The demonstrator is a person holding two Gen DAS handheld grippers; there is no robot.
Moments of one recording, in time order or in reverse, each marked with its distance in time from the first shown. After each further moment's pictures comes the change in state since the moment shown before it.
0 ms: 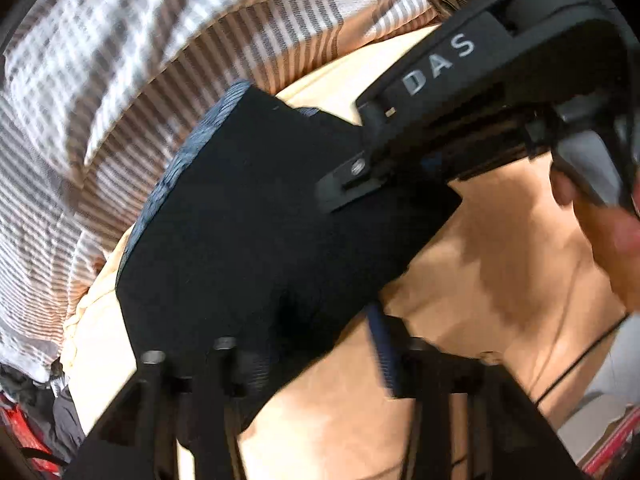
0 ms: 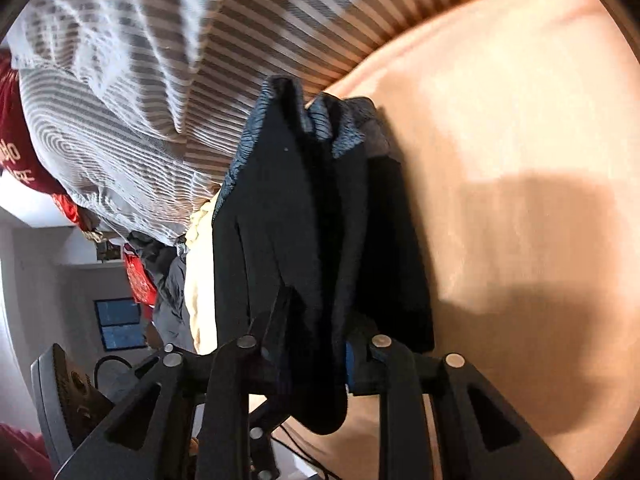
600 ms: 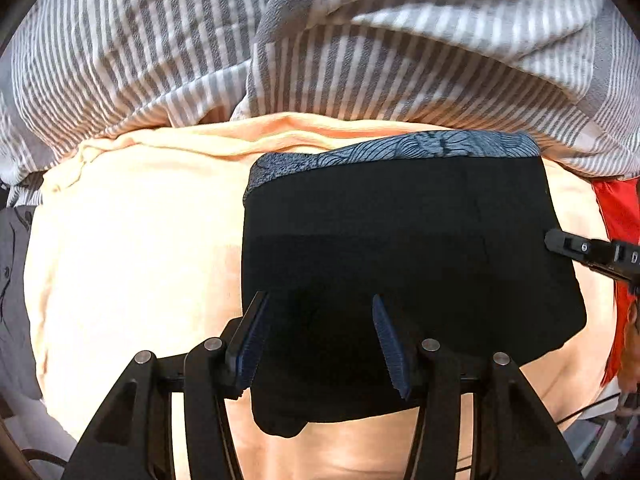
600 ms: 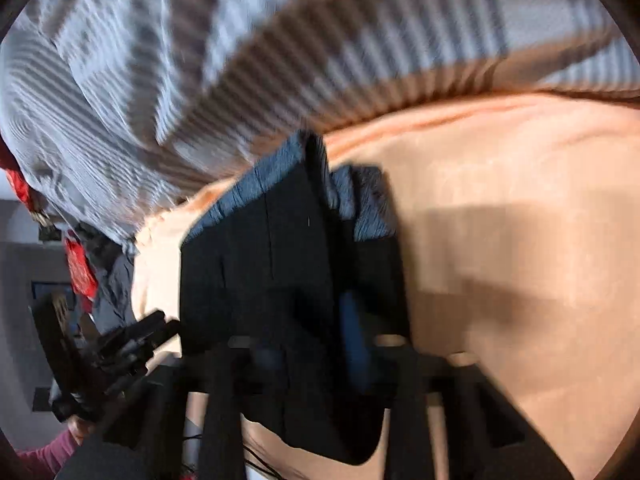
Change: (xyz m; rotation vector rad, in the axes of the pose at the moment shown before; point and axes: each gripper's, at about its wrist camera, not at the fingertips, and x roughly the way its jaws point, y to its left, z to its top) left arm 0.012 0.186 -0.055 -0.669 0.085 -0.087; right arm -0.001 0.042 0.031 -0.148 -0.032 -0.258
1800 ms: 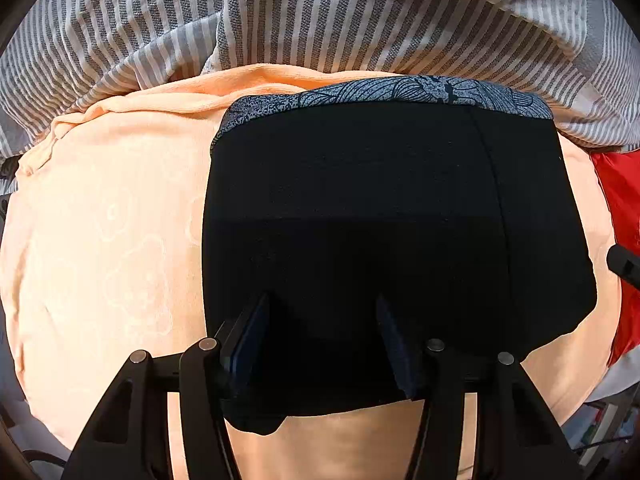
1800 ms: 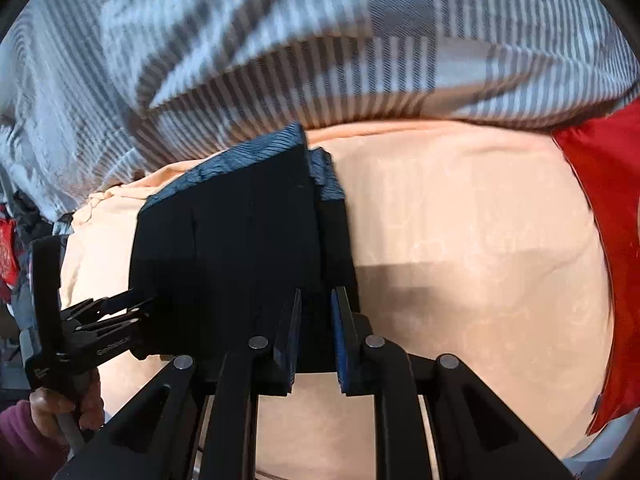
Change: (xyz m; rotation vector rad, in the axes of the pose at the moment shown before) left arm 0.030 -0.010 -0.041 0.034 0.039 -0.039; right arm -0.038 0.058 -0.059 -0.123 -0.114 -0.338
